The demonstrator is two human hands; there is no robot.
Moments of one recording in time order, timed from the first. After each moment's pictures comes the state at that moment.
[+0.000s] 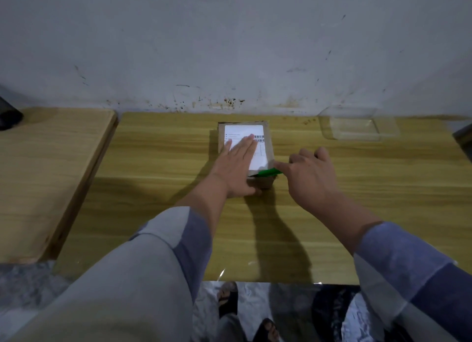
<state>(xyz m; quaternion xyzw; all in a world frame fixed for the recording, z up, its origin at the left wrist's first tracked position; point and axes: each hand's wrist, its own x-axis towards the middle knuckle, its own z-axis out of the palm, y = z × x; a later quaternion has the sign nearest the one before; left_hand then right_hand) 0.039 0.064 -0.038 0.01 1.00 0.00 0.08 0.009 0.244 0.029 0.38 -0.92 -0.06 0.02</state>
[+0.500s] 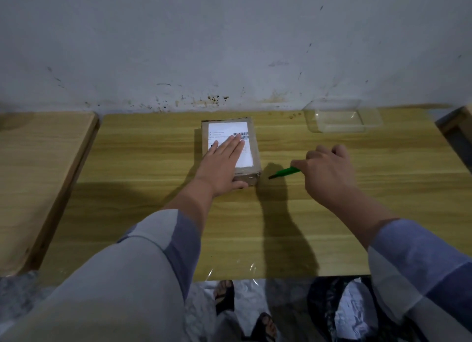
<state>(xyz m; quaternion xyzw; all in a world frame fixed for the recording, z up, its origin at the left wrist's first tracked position) 0.037 0.064 -0.051 0.01 1.00 -0.01 0.06 -0.015 0.290 0.022 0.33 -0.94 -0.07 0.00</state>
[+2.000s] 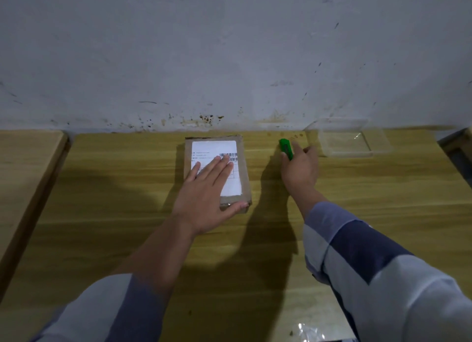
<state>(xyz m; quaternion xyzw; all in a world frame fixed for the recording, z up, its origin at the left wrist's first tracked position) 0.028 0.027 -0.061 0.00 1.00 0.06 0.00 -0.127 0.202 -0.074 0.00 -0.97 0.26 -0.01</state>
